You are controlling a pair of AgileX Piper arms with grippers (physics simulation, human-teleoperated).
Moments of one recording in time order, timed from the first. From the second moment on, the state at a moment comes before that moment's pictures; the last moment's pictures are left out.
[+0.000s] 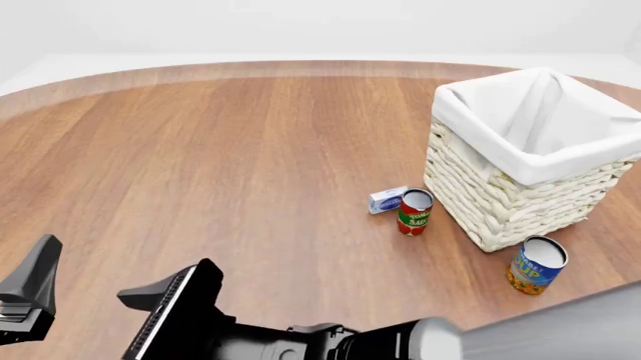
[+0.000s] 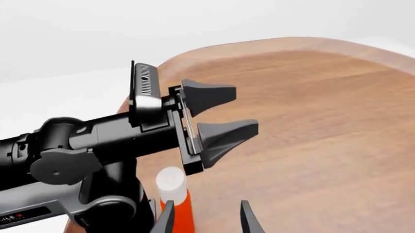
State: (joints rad) left arm 0.00 0.01 0.00 0.00 0.00; right arm 1.34 1.82 -0.92 -0.64 0.02
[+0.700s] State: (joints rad) left arm 0.00 0.01 0.00 0.00 0.00; right arm 1.36 1.91 -0.98 -0.62 0.10
